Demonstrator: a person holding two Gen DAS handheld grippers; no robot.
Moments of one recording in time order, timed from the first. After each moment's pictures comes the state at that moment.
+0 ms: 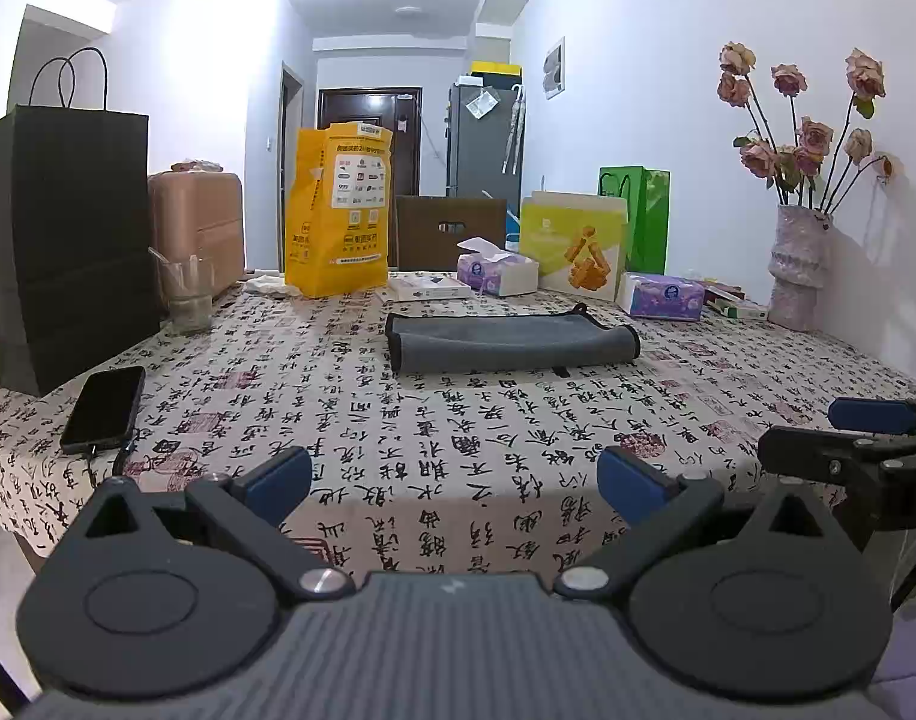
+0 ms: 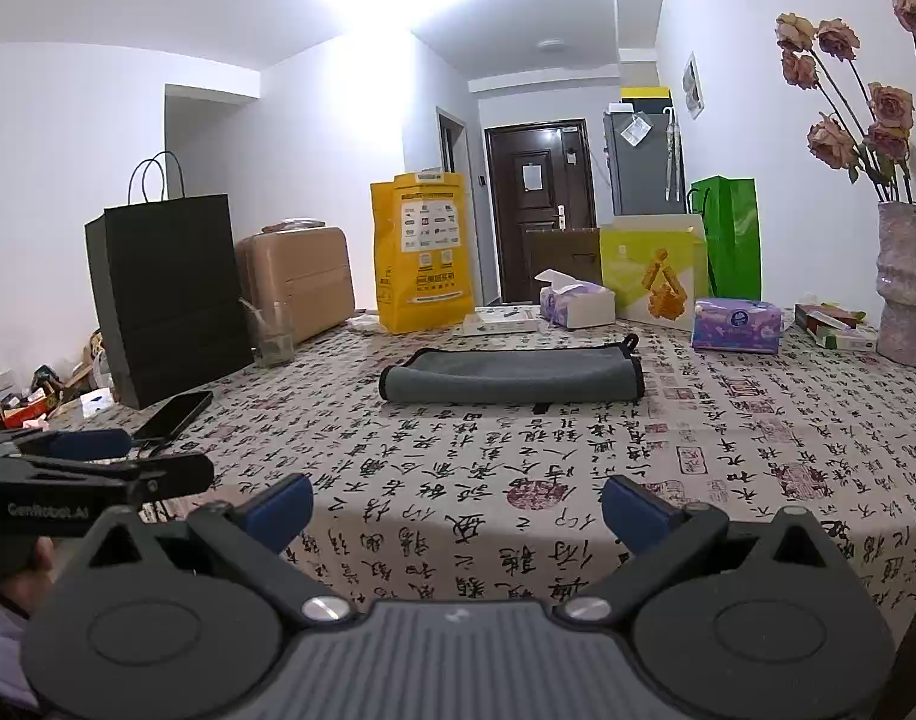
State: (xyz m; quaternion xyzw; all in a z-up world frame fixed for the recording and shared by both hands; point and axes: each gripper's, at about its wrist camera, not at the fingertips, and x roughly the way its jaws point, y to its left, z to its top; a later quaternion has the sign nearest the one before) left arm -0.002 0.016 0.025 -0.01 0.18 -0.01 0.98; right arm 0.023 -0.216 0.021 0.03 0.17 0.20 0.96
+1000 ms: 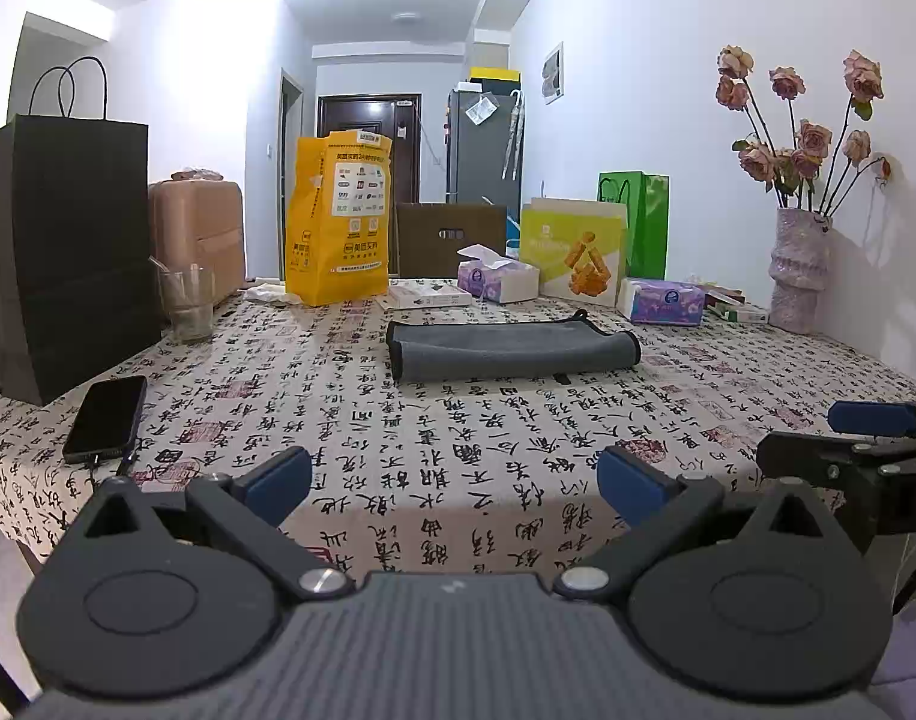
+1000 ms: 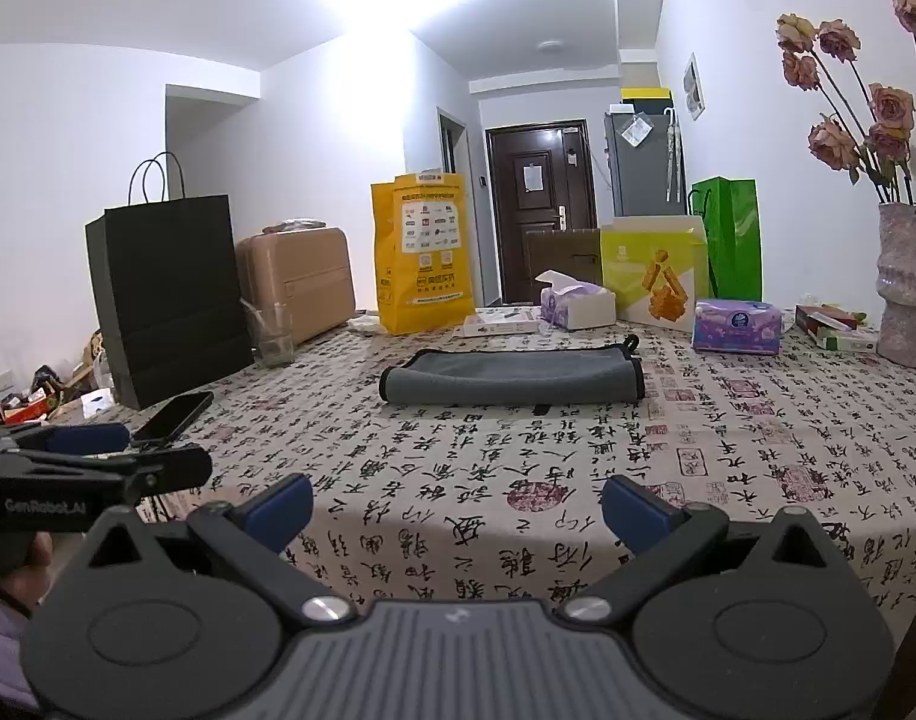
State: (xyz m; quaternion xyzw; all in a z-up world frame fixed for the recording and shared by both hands) left arm -0.001 0.018 0.029 -0.01 0.17 -0.01 0.98; right arm 0.023 -0.216 0.021 0.03 0.17 0.20 0.96
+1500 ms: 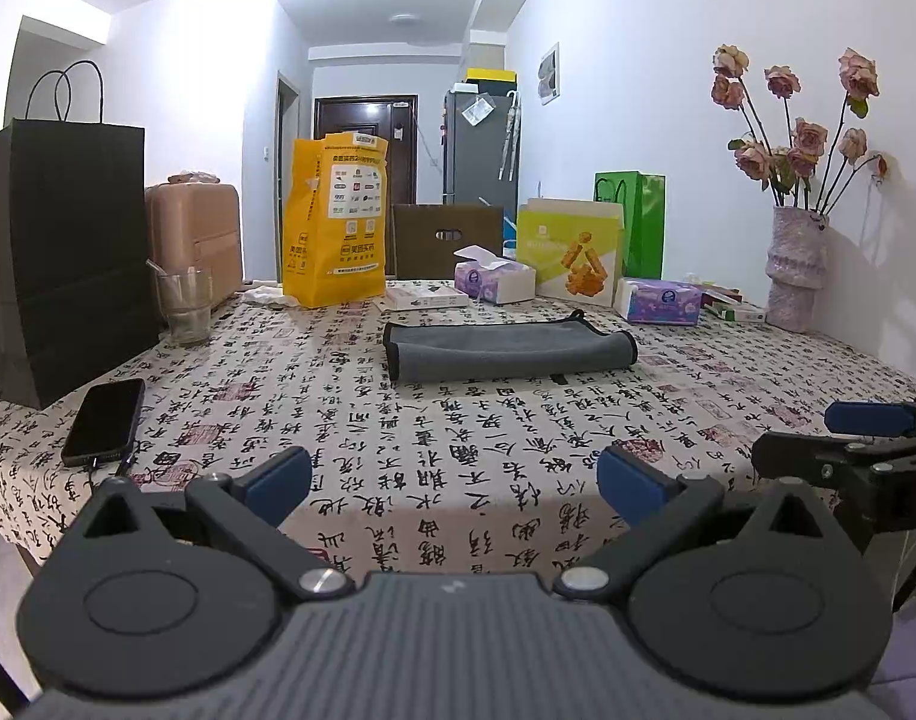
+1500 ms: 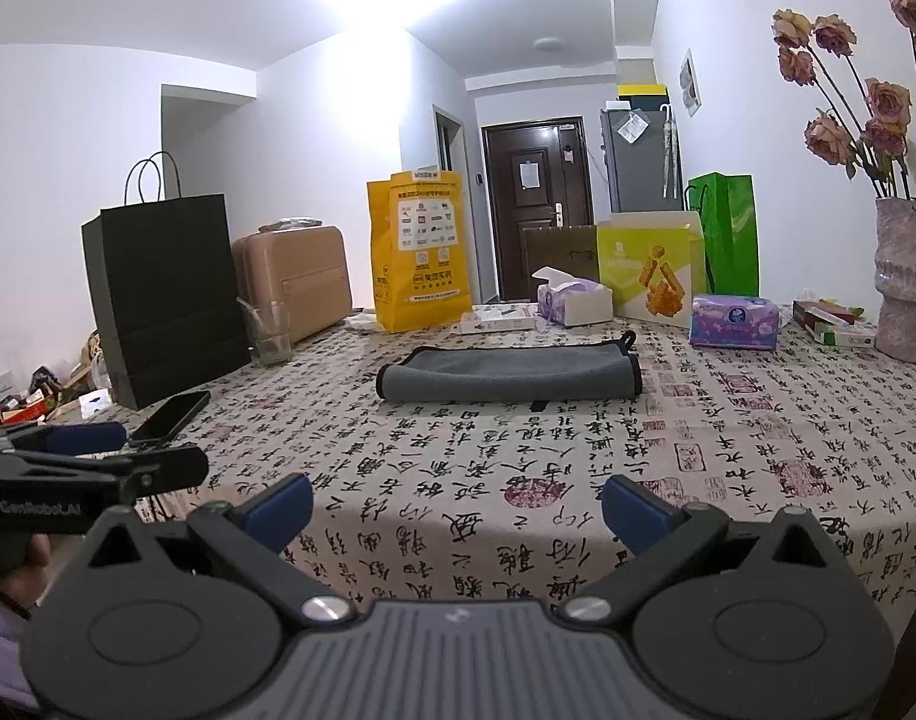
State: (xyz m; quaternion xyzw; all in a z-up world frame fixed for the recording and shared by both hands) left arm -0.003 0.017 0.029 0.00 0.17 -0.02 0.98; right arm 0.023 -0.216 0.020 0.03 0.17 0.20 0.96
